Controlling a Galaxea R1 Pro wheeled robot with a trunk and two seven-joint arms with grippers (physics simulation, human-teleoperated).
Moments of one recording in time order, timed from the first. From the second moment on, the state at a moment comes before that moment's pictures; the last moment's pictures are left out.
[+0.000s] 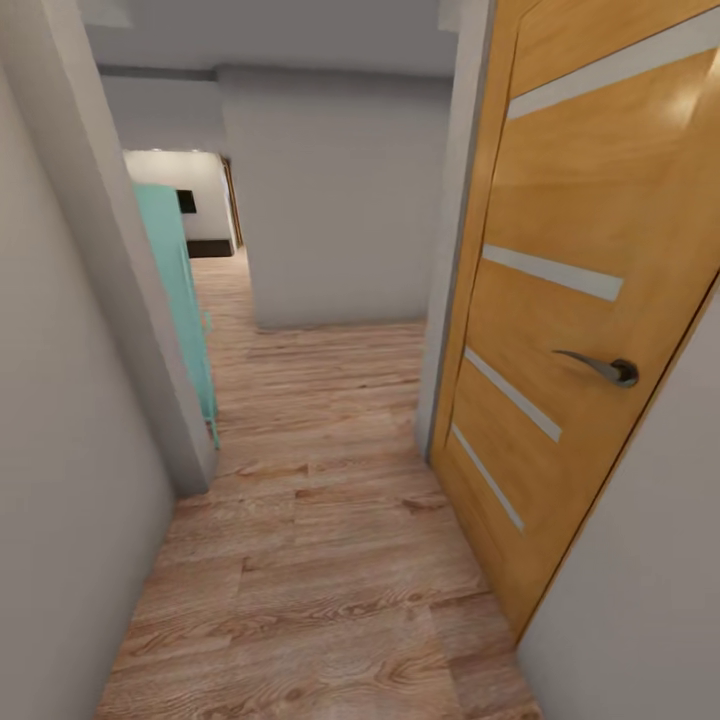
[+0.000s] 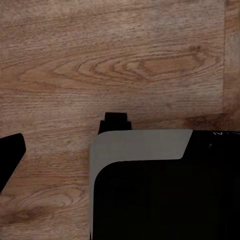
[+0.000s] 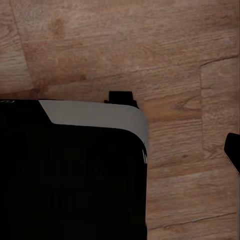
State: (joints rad) left arm -0.32 0.05 -0.02 -0.01 0.07 0.04 -0.05; right arm -0.22 0.01 0.58 0.03 -0.55 -0.11 -0.03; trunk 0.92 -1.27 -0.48
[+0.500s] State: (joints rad) left arm -0.32 0.05 -0.02 -0.01 0.07 0.04 -0.05; right arm -0.22 0.01 0.58 0.03 -0.55 -0.10 -0.03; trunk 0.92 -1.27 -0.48
